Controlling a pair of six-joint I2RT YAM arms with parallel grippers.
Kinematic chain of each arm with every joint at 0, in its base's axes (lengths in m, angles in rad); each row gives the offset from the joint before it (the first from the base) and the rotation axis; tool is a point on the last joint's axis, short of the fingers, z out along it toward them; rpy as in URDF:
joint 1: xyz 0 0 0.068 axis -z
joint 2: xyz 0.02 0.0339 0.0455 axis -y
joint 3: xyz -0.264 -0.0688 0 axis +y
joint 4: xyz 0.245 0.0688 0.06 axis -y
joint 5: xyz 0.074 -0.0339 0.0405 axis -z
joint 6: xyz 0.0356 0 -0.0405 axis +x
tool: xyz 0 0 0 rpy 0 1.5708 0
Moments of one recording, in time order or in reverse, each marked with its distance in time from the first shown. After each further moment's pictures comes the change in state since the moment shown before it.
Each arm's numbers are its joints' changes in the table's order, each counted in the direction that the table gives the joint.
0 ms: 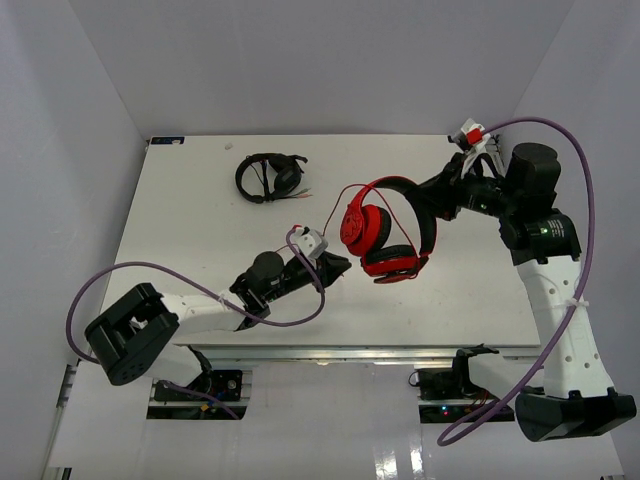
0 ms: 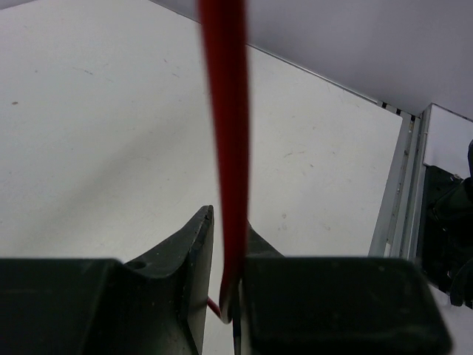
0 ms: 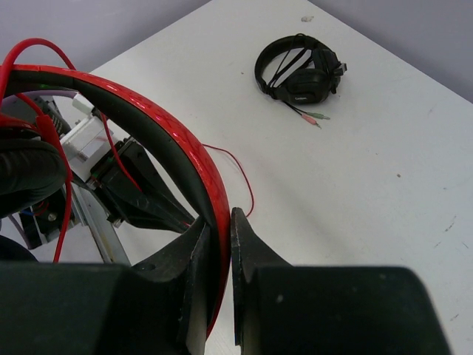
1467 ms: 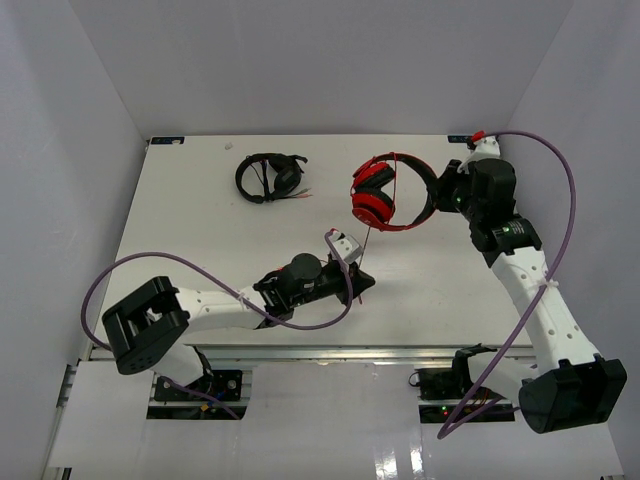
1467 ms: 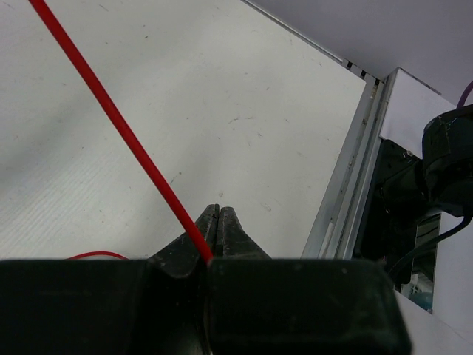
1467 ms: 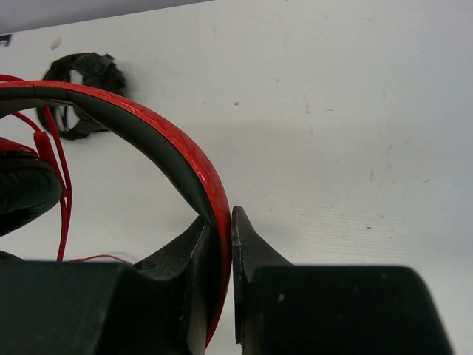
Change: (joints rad) left arm 0.174 -0.108 -0.167 -0.228 -0.087 -0.111; right arm -0.054 -0.041 0.239 0.218 0.776 0.379
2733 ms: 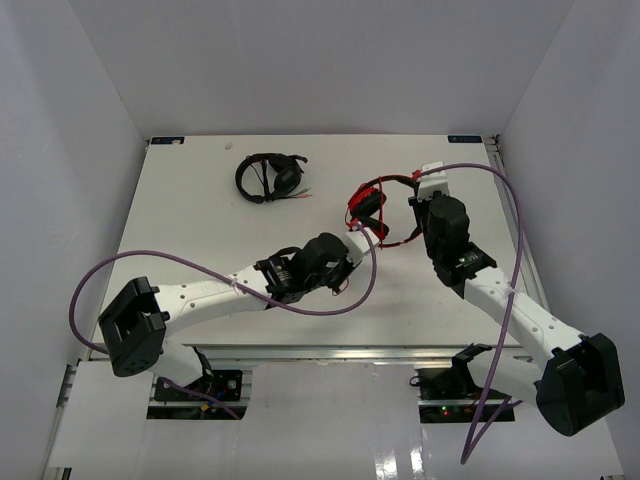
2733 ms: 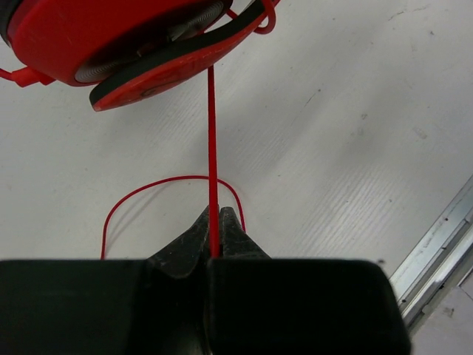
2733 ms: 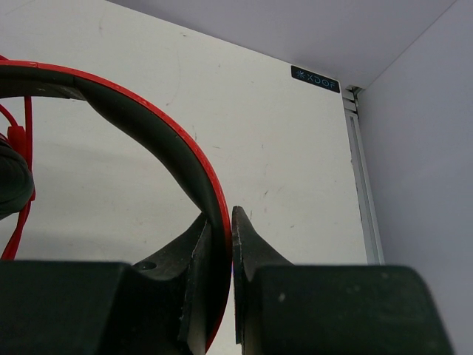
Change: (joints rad) left arm 0.012 0.037 -0.344 -0.796 -0.307 0.289; right arm -0.284 0.000 0.363 0.514 0.570 -0.533
